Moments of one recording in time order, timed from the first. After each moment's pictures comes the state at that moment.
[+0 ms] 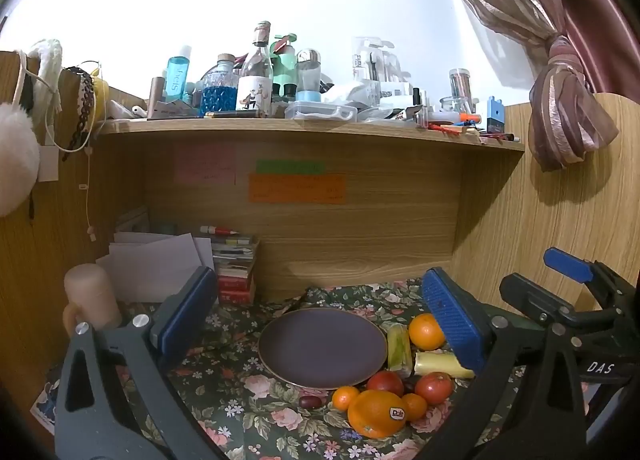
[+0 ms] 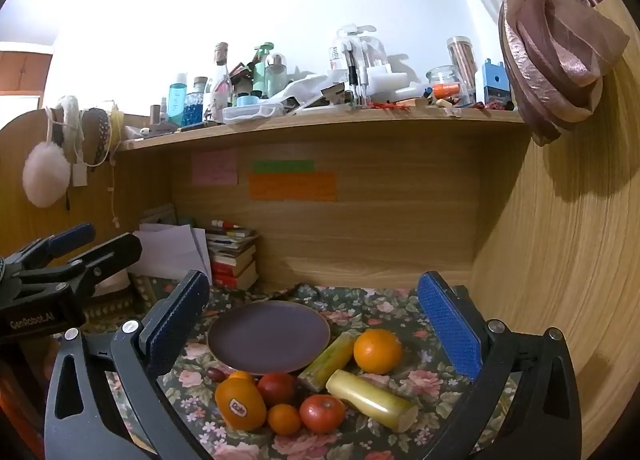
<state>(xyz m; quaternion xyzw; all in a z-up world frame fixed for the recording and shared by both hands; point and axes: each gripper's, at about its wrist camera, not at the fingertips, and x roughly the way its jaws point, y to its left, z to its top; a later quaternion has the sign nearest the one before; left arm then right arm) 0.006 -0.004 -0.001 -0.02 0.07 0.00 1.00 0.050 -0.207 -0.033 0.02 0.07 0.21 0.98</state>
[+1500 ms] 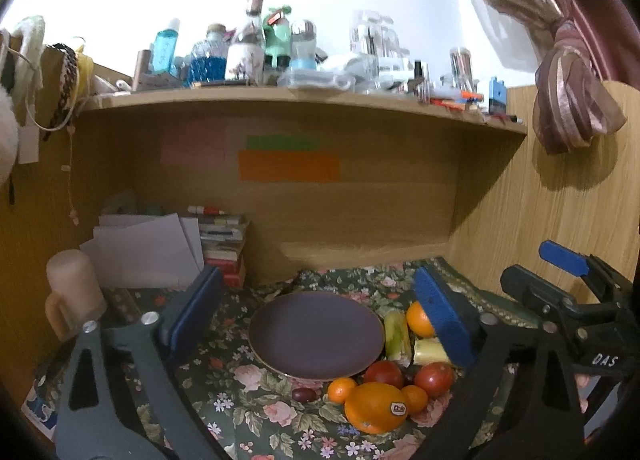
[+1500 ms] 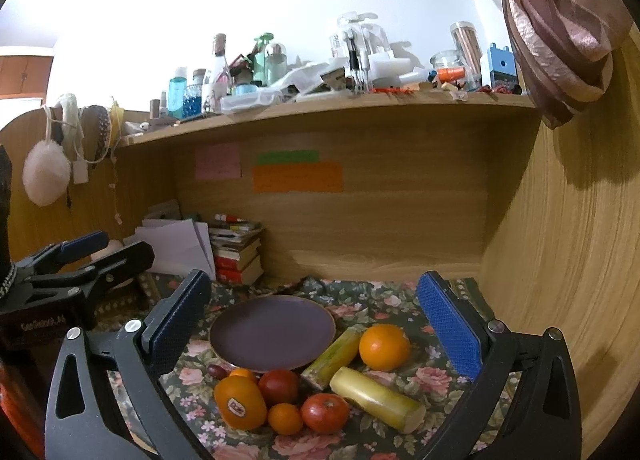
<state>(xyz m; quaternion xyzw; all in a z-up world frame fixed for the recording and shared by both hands) 0.033 0.000 -0.012 -0.02 0.12 -0.02 0.99 0.065 -0.205 -0.042 -0.02 0.12 0.21 0.97</state>
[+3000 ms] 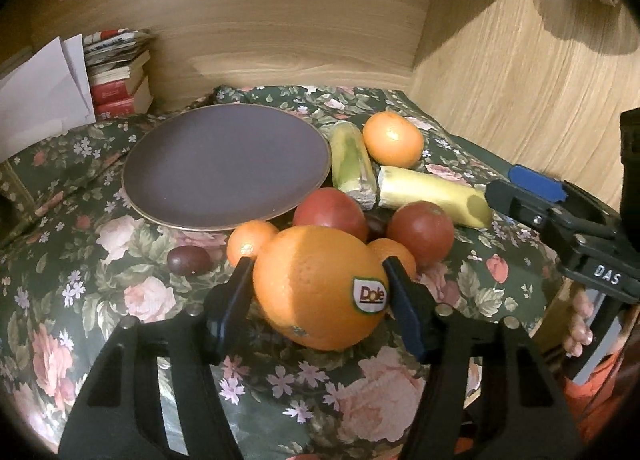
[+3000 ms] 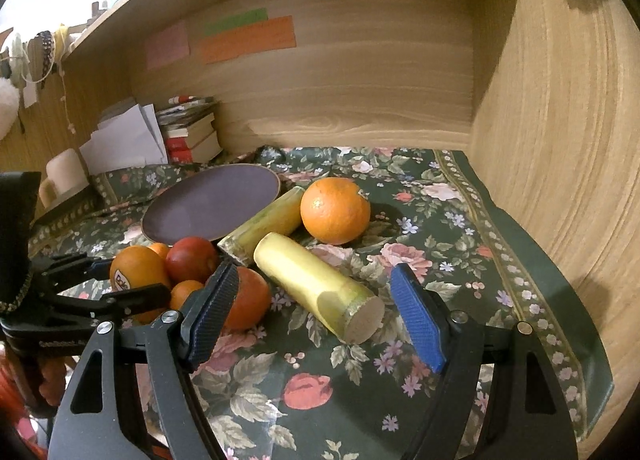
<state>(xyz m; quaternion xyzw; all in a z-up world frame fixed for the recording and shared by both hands) 0.105 -0.046 -0.142 -0.03 0.38 -0.14 0.91 0.123 -0.250 -0.129 -0.03 0.28 0.20 0.94</state>
